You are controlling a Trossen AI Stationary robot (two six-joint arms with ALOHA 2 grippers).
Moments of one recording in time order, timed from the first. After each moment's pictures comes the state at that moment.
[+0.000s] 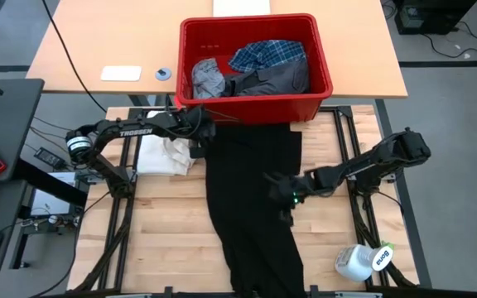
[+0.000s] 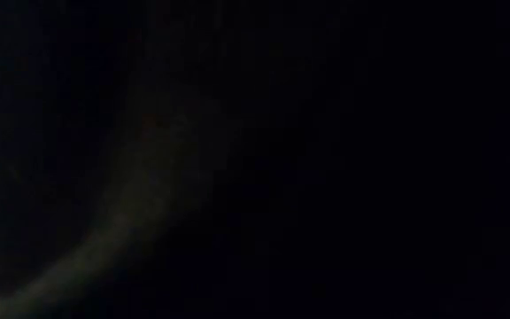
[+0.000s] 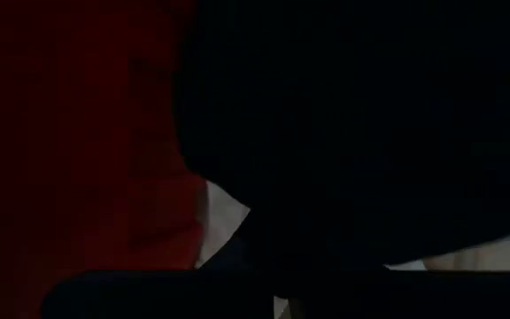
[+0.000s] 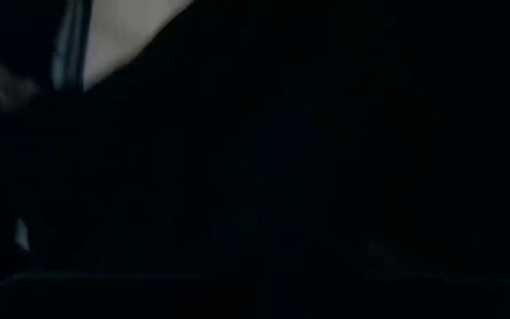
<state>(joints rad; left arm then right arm) 0.48 1.55 1.05 -0.53 -0.21 0.51 0.18 1.50 0.64 0.08 -0.23 0.54</state>
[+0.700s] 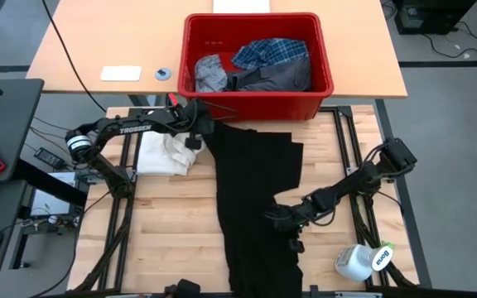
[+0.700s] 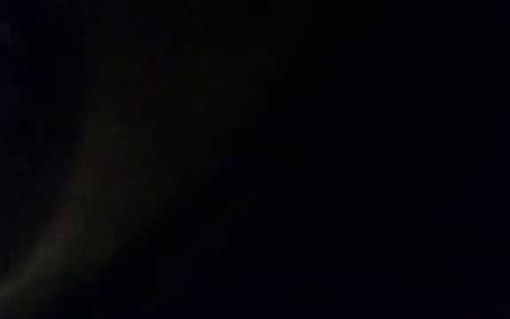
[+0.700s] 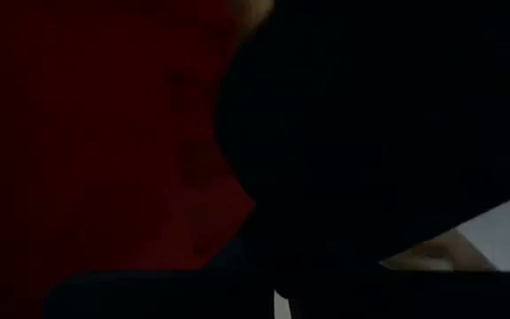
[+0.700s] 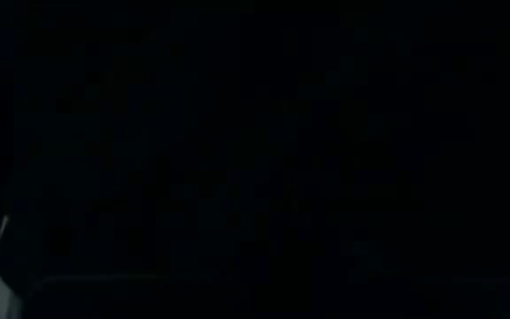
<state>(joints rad) 0.56 1.55 1.04 -0.40 -0.30 0.91 0.44 1.70 0.64 0.14 -0.25 0.56</state>
